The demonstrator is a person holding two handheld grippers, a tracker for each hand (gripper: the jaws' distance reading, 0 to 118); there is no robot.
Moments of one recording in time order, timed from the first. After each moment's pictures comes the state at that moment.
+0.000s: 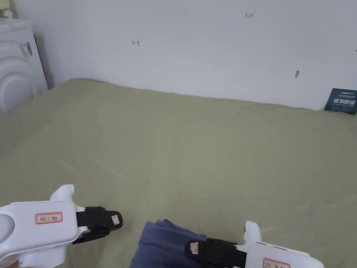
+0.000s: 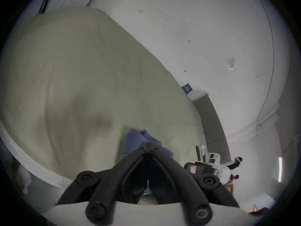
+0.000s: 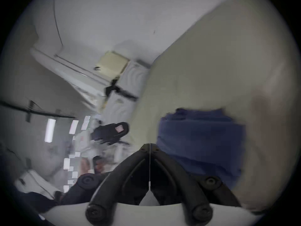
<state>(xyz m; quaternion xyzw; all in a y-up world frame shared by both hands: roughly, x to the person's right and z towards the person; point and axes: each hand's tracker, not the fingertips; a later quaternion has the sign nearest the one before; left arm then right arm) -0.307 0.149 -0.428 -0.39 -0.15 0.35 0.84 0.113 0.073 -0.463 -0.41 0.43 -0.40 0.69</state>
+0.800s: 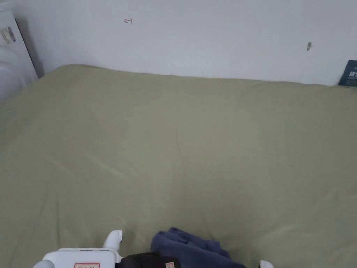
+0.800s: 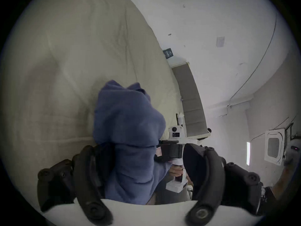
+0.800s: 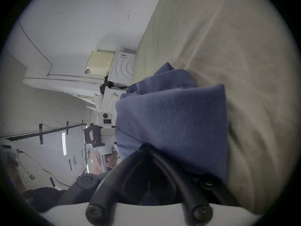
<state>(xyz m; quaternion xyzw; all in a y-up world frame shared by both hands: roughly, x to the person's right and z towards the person) -0.253 0.024 -0.482 -0.48 -0.34 0.40 0.70 0.143 -0.024 -0.475 -0.49 0.39 -0.44 0.65</state>
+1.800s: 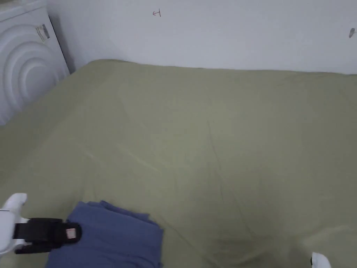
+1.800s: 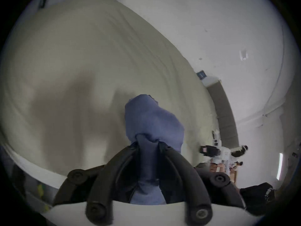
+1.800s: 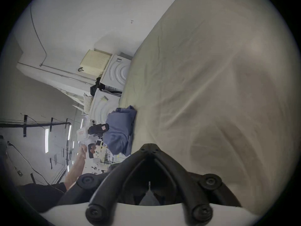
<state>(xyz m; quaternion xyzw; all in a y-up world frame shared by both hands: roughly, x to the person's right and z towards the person) -0.504 0.115 -0.459 -0.49 -0.14 0.30 0.81 0.127 0.020 -0.470 -0.46 0.35 -0.38 0.72</state>
